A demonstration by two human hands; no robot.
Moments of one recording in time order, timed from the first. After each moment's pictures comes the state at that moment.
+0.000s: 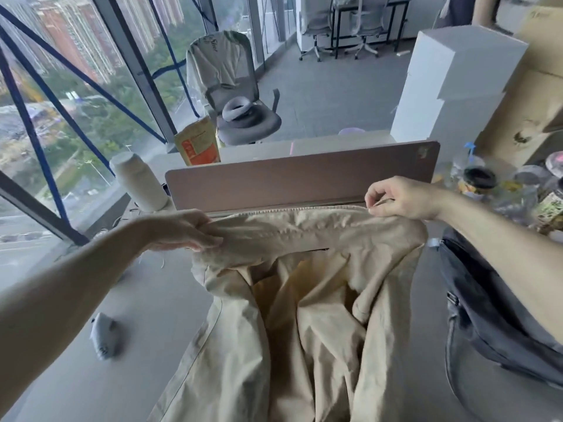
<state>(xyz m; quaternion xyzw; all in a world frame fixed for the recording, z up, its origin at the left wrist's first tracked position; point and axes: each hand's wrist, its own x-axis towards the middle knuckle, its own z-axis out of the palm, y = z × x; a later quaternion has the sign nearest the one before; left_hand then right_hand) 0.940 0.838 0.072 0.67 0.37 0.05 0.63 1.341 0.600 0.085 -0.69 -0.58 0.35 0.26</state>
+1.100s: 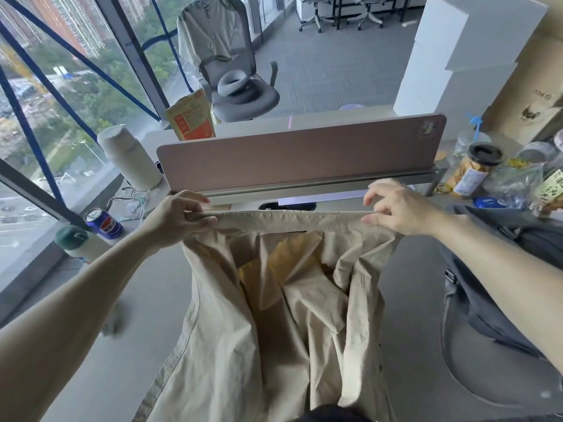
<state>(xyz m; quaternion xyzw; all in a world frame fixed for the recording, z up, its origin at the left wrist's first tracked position) 0.929 0.815 0.050 0.87 0.39 0.12 0.29 1.334 0.580 0.012 -0.69 -0.70 0.07 0.16</state>
